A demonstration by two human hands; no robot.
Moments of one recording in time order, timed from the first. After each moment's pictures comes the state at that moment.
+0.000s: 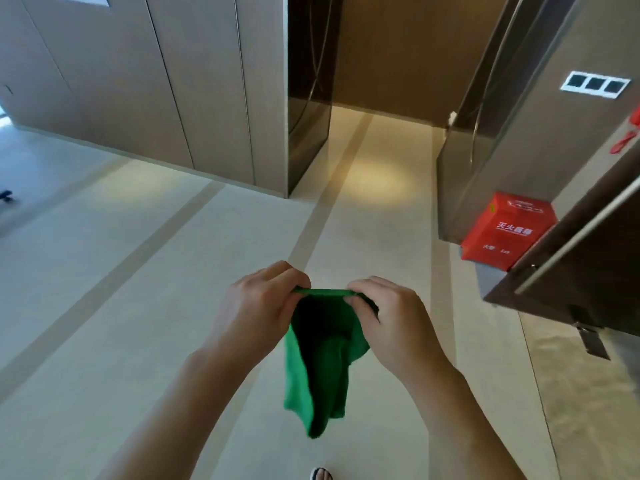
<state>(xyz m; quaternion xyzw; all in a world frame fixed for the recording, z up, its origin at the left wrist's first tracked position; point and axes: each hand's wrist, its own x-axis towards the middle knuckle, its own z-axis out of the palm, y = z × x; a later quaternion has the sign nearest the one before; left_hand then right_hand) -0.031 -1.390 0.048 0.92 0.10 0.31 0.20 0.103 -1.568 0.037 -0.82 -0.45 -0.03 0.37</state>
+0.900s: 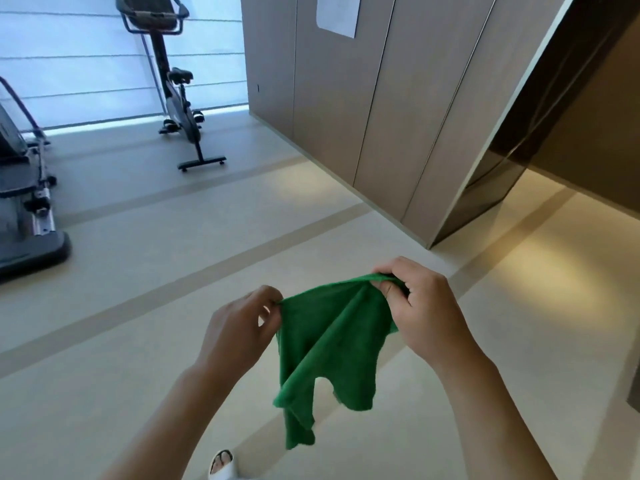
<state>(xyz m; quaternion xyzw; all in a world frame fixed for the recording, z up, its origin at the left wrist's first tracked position) -0.128 -1.156 -0.030 0.79 0.47 0.35 0.17 0.135 -1.238 0.056 -0.64 -0.66 0.06 0.38</state>
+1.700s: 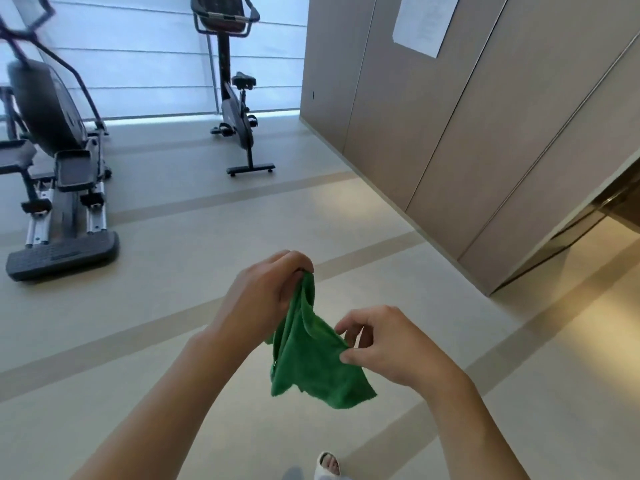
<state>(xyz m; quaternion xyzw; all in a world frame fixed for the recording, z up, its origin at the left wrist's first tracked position) -0.287 -0.866 0.035 0.81 0.41 0.39 0.17 -0.049 -0.930 0.028 -0.64 -0.67 0.36 0.14</state>
